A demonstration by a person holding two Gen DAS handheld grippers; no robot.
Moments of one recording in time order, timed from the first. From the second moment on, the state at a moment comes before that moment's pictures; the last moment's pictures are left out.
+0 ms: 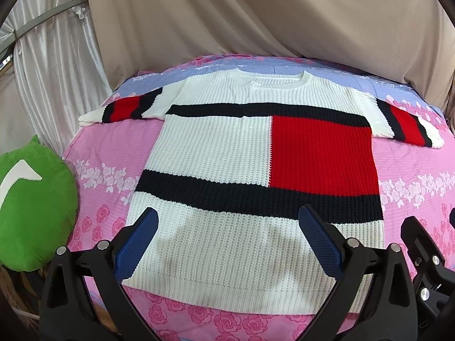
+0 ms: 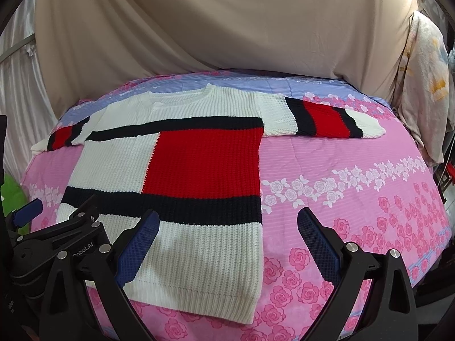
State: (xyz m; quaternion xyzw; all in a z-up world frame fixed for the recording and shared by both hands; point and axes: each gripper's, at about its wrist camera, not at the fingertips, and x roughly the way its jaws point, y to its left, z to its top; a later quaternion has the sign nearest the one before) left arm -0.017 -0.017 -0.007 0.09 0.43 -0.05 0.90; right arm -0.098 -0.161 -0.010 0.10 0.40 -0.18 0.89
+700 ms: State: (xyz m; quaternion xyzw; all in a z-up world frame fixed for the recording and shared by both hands) left arm -0.017 -0.018 -0.007 0.09 0.43 -0.05 0.90; right arm -0.101 -0.161 -0.011 0.10 0.40 -0.18 0.89
